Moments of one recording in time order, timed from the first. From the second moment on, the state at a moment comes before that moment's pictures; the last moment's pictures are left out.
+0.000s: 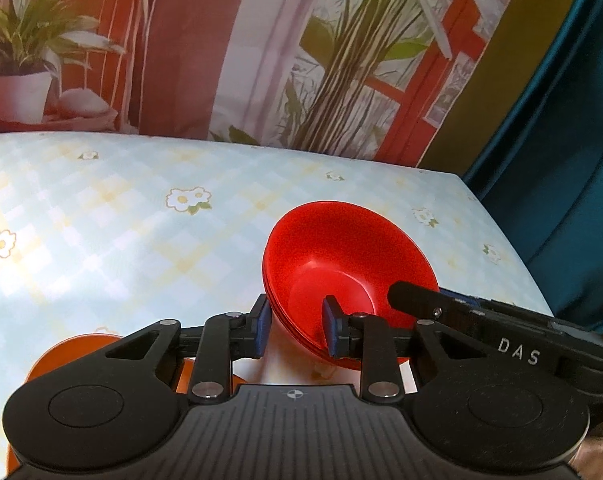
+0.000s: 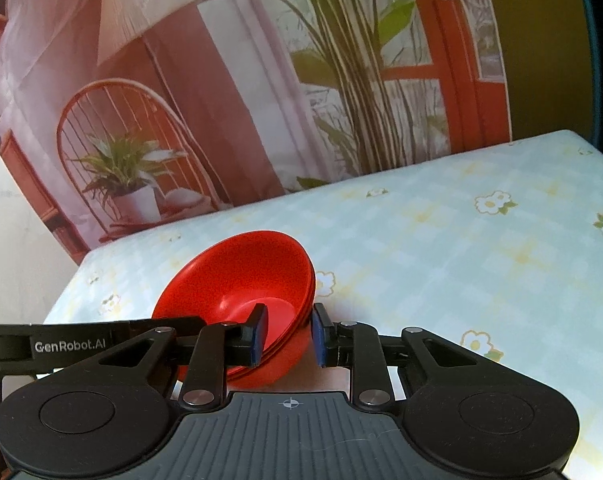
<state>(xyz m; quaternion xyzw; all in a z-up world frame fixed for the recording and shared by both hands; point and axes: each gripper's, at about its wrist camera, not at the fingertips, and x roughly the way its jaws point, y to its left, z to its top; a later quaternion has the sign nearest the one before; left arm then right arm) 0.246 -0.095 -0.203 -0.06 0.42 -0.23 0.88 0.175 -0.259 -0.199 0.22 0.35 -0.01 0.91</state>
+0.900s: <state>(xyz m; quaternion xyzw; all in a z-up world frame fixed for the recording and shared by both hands) 0.192 -0.068 -0.164 -0.07 0.37 -0.23 0.90 0.134 -0.232 -0.154 0.21 0.31 0.00 0.93</state>
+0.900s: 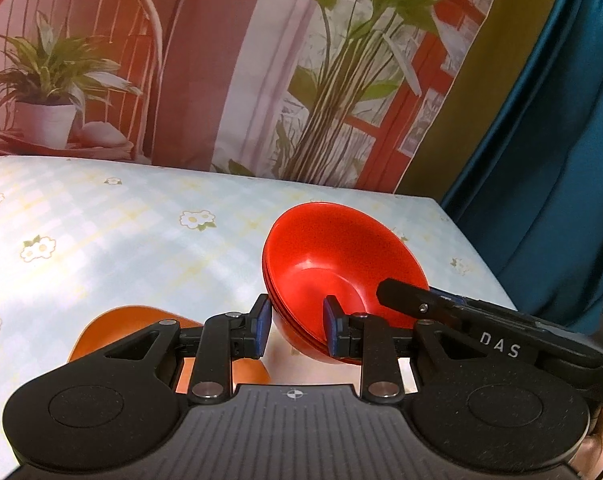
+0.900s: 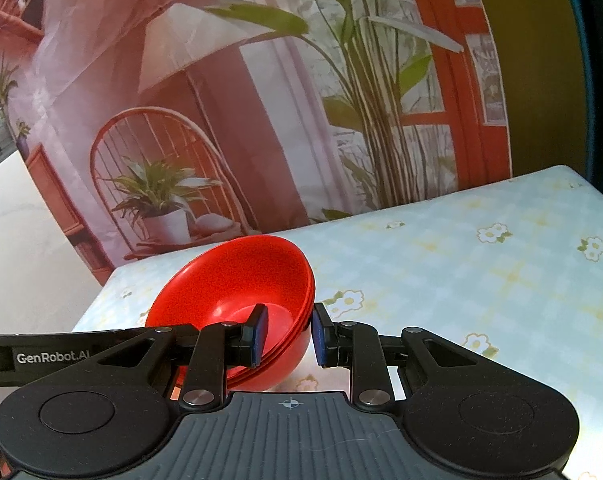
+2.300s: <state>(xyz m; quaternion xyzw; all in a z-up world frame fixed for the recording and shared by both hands) 0.147 0.030 -0.184 -0.11 0.37 -0.14 0.91 0.145 -0.112 -0.172 0.15 0.36 0.08 0.92</state>
